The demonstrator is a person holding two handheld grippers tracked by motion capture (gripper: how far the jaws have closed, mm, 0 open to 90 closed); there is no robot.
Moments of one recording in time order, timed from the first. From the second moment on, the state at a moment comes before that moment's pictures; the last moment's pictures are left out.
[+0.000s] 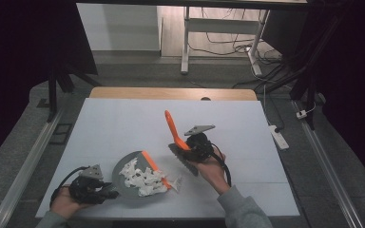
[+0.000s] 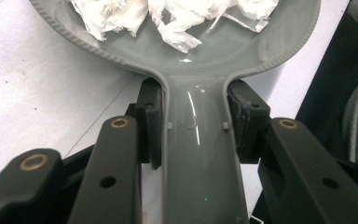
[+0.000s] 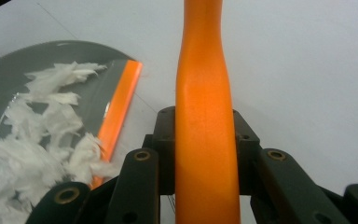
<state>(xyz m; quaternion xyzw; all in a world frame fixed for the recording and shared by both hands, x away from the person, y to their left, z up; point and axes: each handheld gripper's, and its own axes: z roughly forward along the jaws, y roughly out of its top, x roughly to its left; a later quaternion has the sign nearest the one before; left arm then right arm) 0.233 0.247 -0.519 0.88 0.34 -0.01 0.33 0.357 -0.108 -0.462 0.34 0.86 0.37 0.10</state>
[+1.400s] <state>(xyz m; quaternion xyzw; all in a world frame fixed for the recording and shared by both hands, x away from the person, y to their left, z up) 0.216 0.254 -0.514 0.90 0.30 -0.01 0.32 0.334 -0.119 -0.480 0.35 0.87 0.35 0.09</state>
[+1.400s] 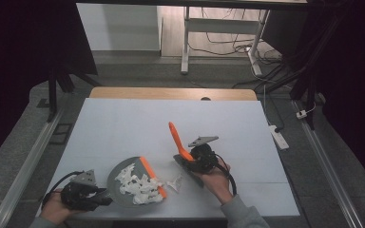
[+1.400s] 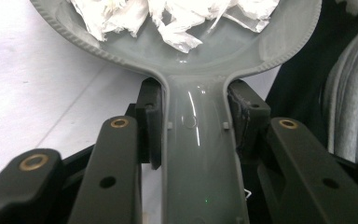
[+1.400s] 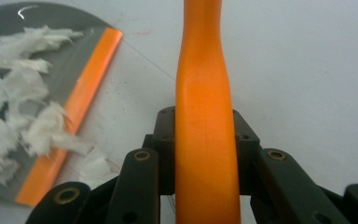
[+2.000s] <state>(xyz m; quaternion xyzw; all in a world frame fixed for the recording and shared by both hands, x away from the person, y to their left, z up) 0.217 0.231 -0.515 0.90 0.29 -0.01 0.31 0.321 -0.071 -0.489 0.32 0.88 0.34 0.06</state>
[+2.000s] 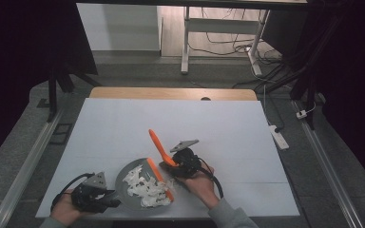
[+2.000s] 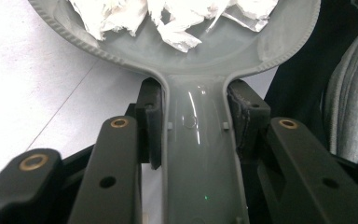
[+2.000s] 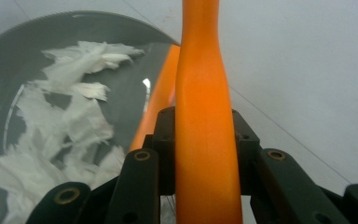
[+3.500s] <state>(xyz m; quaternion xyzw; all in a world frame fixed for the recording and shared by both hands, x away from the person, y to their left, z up) 0.224 0.231 -0.521 0.87 0.33 -0.01 0.37 0.333 -0.073 -0.446 0.33 0.83 0.44 0.08</state>
